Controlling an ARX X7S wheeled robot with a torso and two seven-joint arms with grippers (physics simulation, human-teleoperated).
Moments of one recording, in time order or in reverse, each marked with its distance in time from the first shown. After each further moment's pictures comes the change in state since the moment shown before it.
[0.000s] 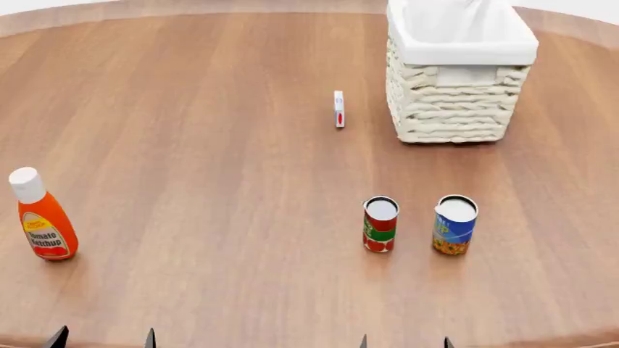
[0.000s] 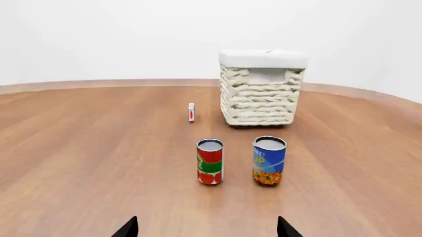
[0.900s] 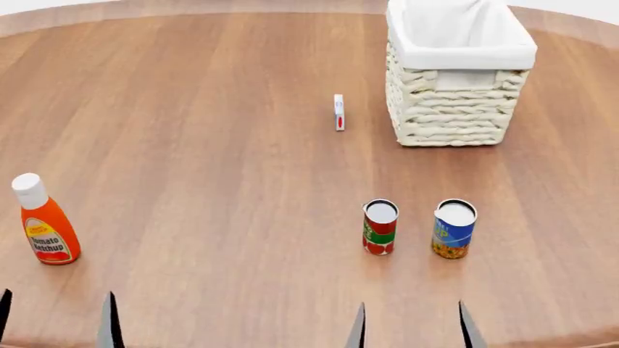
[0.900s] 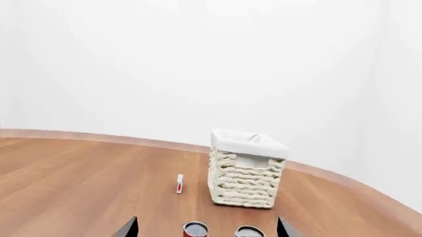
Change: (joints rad) left arm 0.097 -0.114 0.078 0.321 -0.084 0.055 -0.112; right arm -0.094 0.103 -0.128 -0.344 -0.079 0.009 0.153
